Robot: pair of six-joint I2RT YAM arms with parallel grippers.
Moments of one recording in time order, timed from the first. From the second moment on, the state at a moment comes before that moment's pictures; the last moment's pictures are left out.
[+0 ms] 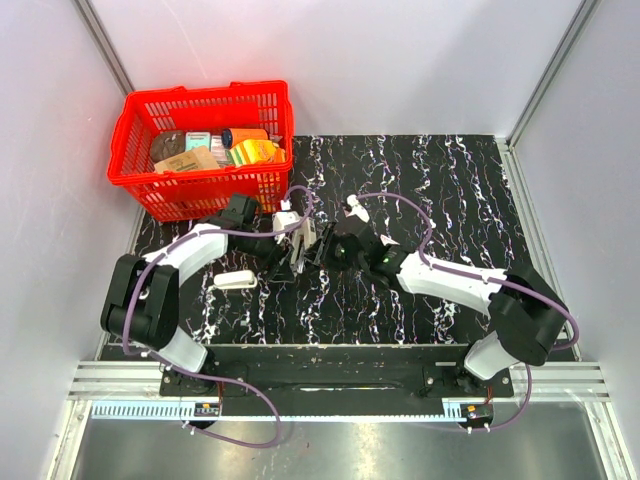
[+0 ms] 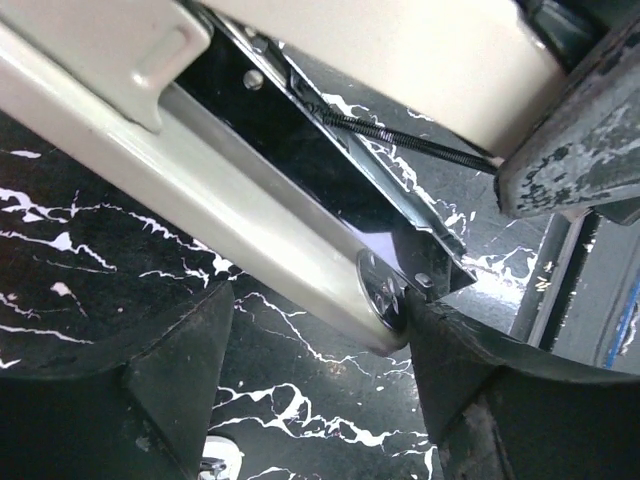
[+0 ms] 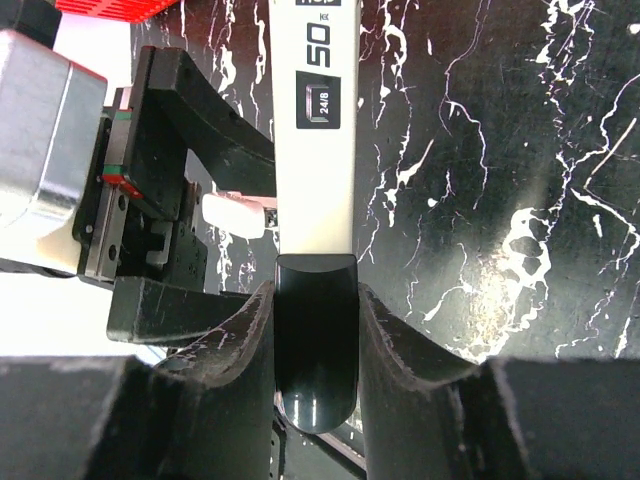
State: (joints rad) left arm -0.31 1.55 0.93 -0.52 0.76 0.53; right arm 0.90 1.54 0.97 0.01 0.09 1.02
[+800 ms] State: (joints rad) left arm -0.29 1.58 0.96 -0.44 0.60 0.56; right arm 0.91 1.46 0.84 0.13 0.01 1.03
